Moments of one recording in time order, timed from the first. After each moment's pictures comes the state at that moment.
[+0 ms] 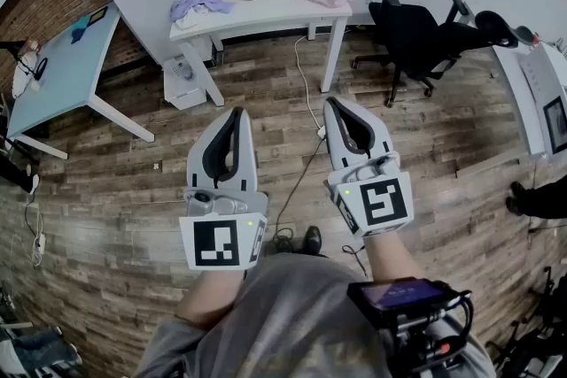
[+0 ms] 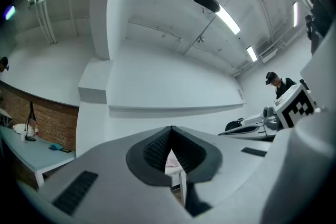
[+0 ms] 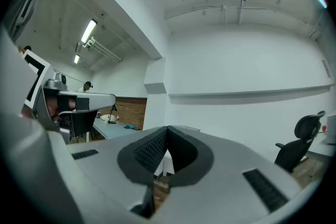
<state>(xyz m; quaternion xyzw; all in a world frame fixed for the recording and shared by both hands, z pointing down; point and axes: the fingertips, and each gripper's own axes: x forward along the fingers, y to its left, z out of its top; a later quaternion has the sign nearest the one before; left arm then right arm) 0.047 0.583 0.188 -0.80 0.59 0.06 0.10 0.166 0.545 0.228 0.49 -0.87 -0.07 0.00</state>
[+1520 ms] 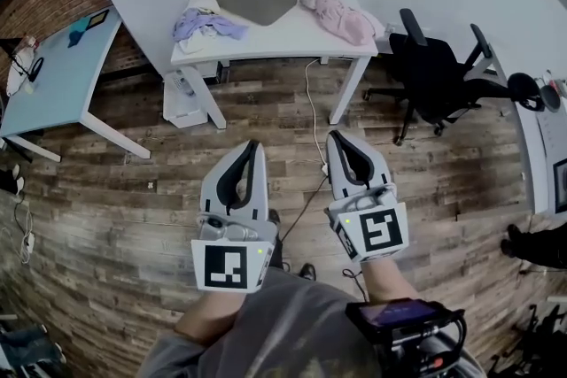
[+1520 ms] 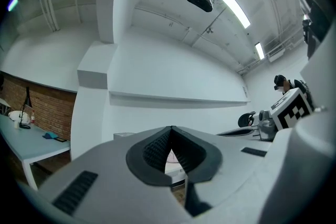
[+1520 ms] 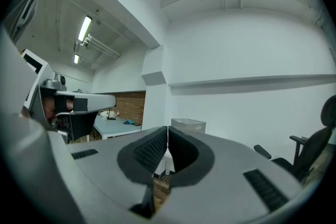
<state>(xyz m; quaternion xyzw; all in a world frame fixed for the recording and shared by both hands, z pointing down) 0.020 0.435 0.239 -0.80 0.60 0.05 0.06 0.129 0.393 0.276 0.47 -0.88 -0.04 0.02</state>
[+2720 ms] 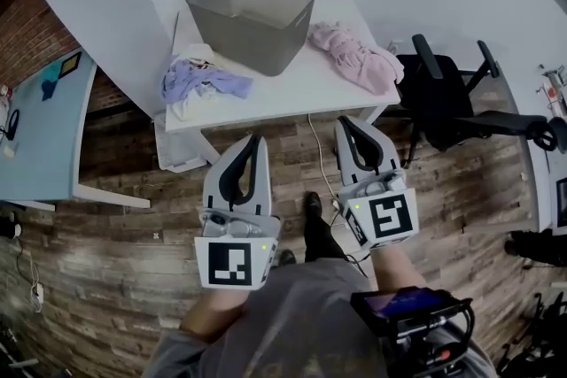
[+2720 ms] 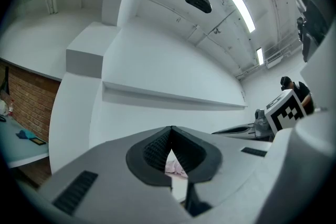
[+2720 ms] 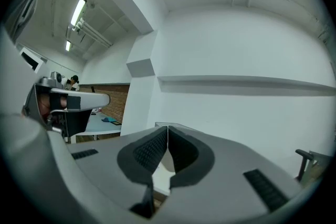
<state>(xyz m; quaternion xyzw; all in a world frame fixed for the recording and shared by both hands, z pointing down) -0.082 0.175 0.235 -0.82 0.56 0.06 0.05 0.040 0.133 0.261 0.51 -0.86 -0.07 0.04</state>
